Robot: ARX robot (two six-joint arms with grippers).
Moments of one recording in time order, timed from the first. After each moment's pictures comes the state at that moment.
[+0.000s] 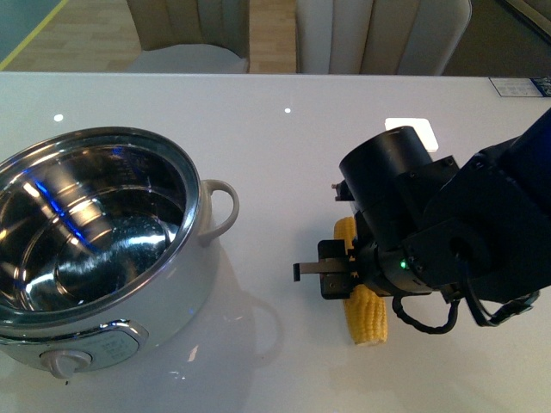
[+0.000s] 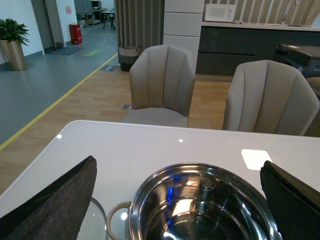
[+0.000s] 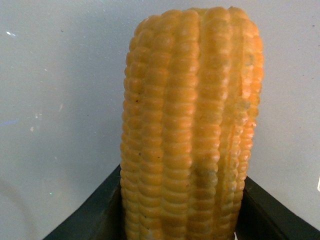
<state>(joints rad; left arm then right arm) 0.00 0.01 0.01 0.00 0.00 -0.01 0.49 2.19 0.91 0.25 0.15 0.40</state>
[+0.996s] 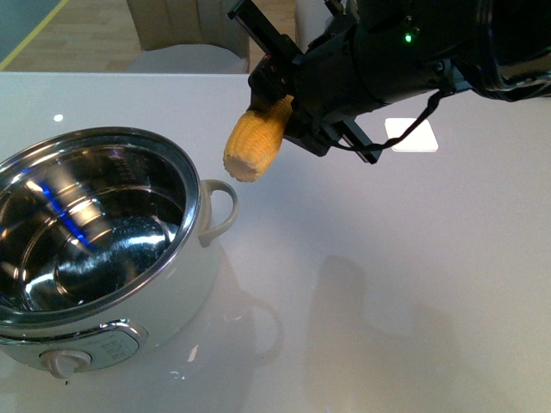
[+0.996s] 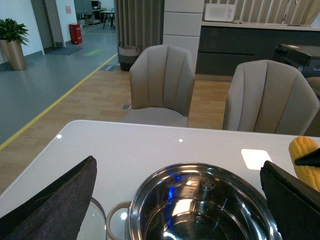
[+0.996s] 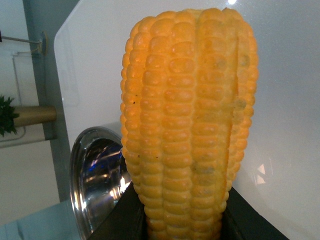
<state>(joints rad) 0.00 0.01 0.01 0.00 0.00 -0.01 0.50 2.12 1.28 0.19 -0.23 0.95</state>
